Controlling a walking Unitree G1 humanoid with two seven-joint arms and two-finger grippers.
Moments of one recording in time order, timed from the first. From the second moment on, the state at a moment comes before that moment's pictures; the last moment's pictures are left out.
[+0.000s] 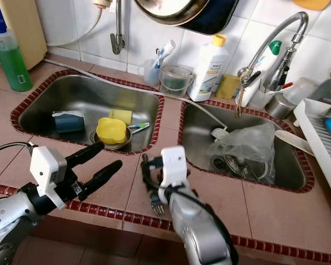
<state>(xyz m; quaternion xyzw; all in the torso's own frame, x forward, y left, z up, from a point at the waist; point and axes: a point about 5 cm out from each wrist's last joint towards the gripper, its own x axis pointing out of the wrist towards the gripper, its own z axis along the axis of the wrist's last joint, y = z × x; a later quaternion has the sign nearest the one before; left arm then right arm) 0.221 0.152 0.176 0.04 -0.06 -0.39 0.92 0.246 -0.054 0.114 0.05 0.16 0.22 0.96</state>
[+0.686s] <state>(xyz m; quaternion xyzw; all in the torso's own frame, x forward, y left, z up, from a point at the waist) 0.225 0.160 0.179 0.04 -0.05 -0.38 0.92 0.235 -0.060 0.109 0.06 0.20 0.19 0.96</state>
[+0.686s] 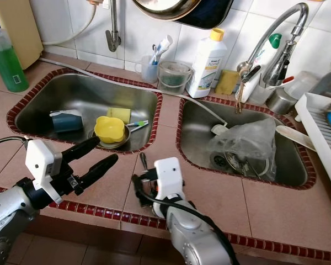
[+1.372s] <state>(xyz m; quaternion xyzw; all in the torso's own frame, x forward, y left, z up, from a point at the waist) 0.224 0.159 0.180 0.03 -0.05 -0.37 0.93 0.253 -0.071 0.116 0.08 0.23 0.16 0.96</state>
